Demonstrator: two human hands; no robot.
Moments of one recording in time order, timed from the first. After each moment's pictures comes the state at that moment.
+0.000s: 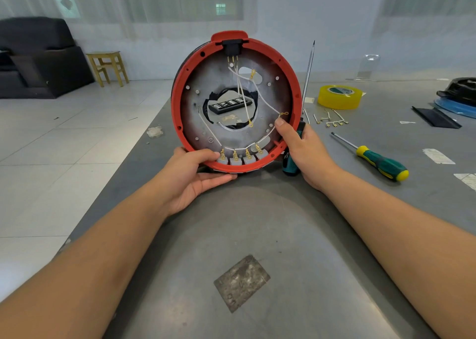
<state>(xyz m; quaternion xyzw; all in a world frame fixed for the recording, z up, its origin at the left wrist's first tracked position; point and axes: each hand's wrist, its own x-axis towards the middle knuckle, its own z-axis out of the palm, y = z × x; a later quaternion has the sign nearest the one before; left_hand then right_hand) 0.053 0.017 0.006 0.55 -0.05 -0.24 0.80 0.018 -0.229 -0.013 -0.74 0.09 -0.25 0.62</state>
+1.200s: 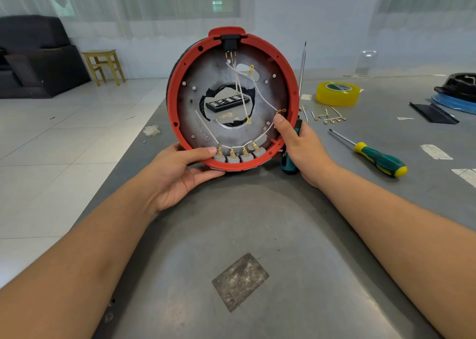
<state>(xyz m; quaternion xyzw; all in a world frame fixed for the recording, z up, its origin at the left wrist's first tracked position) 0.066 0.030 0.005 0.53 -0.09 -0.27 0.80 0.014 -0.225 -0.011 -0.75 0.10 -0.27 0.60</state>
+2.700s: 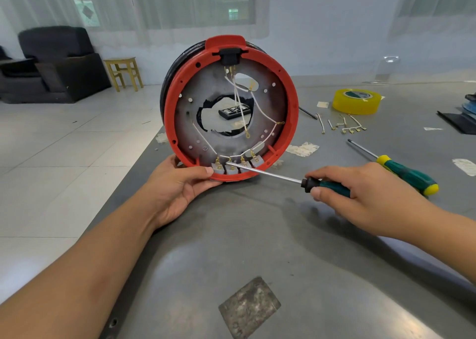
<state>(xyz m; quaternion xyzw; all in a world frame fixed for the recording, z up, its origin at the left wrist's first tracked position) 0.076 0.045 -0.010 0.51 -0.10 -0.21 0.83 -0.096 -0.244 0.026 -0.98 -0.06 -0.14 0.14</state>
